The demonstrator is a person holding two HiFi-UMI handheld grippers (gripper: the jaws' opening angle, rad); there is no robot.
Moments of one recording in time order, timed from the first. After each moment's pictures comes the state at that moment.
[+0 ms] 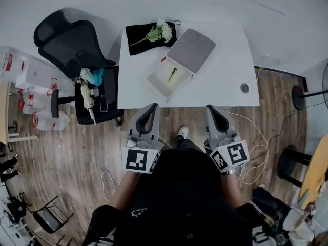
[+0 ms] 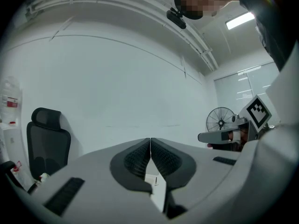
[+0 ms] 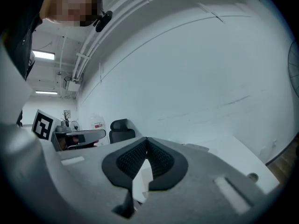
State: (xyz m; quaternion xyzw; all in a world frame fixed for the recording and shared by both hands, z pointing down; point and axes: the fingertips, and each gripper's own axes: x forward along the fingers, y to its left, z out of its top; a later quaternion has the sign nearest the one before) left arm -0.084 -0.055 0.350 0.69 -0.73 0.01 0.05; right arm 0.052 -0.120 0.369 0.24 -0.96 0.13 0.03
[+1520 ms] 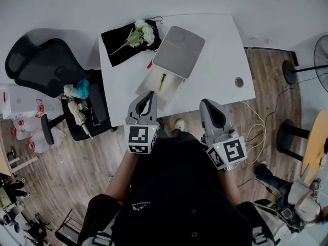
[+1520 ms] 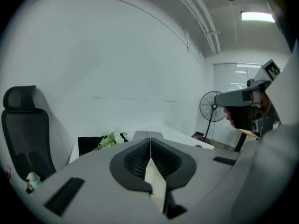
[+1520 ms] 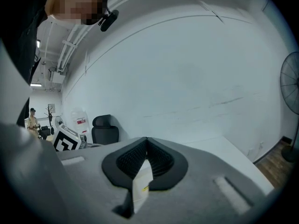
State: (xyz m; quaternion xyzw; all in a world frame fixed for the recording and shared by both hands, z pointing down) left arm -0.155 -0.189 0.461 0.73 -0.66 0.11 0.16; right arm -0.005 -0.202 0.378 0.32 -0.94 0.13 0.06
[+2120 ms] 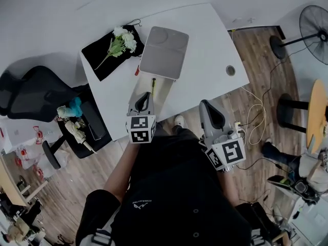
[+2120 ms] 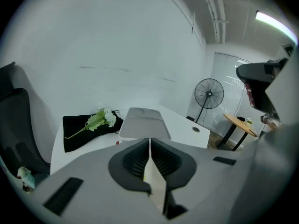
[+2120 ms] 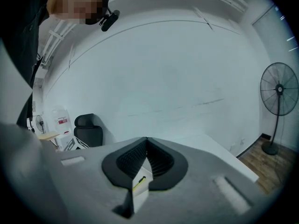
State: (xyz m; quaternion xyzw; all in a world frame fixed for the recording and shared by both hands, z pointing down) left arm -0.164 -0.238 0.561 0.74 -0.59 0.19 0.26; right arm -0.001 -0.222 0.394 0.42 -0.89 0.14 0.08
